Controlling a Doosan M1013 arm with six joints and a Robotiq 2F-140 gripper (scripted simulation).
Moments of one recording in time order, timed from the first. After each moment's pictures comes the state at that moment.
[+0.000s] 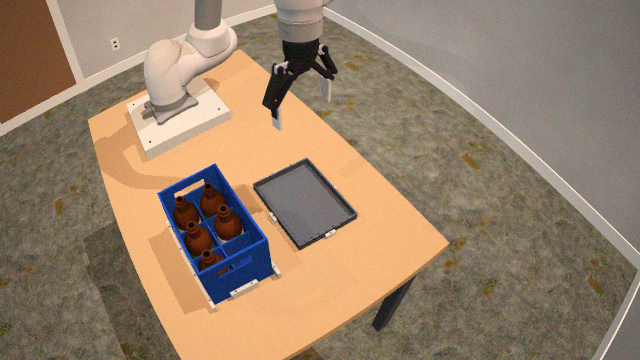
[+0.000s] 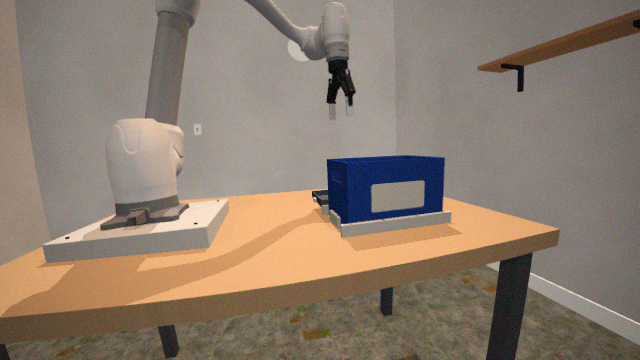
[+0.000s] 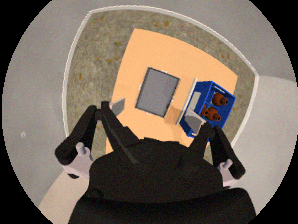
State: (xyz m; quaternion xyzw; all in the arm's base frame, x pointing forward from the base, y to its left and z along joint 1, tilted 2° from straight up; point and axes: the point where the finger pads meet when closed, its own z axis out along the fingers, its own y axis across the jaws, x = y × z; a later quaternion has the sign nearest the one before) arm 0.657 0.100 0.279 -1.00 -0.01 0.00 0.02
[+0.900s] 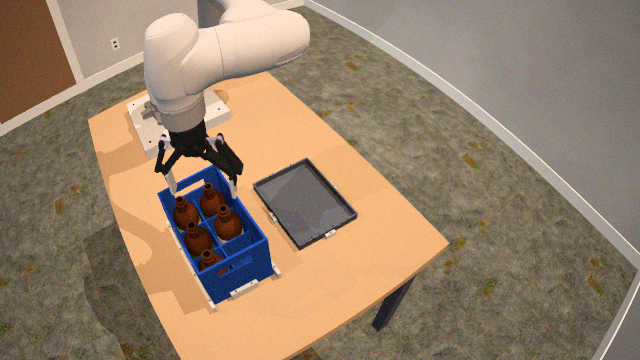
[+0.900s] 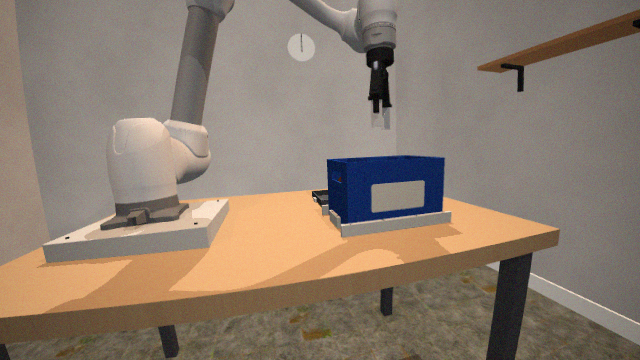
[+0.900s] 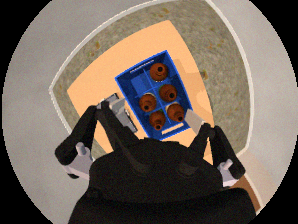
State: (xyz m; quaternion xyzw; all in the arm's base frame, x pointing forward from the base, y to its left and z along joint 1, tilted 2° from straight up) arm 0.648 -0.179 0.207 -0.93 0.38 0.01 0.01
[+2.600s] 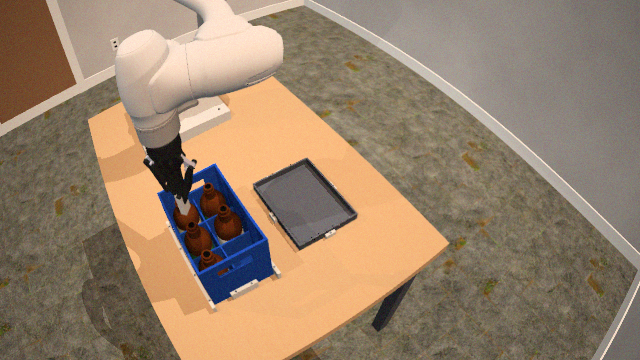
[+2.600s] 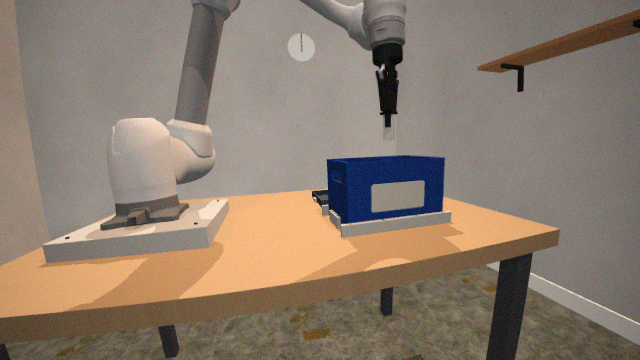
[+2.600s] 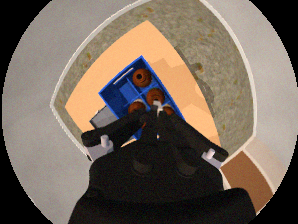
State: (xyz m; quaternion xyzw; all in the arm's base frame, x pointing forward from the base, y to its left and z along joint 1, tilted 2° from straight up) arm 0.634 -0.231 0.194 -0.90 0.44 0.02 0.01
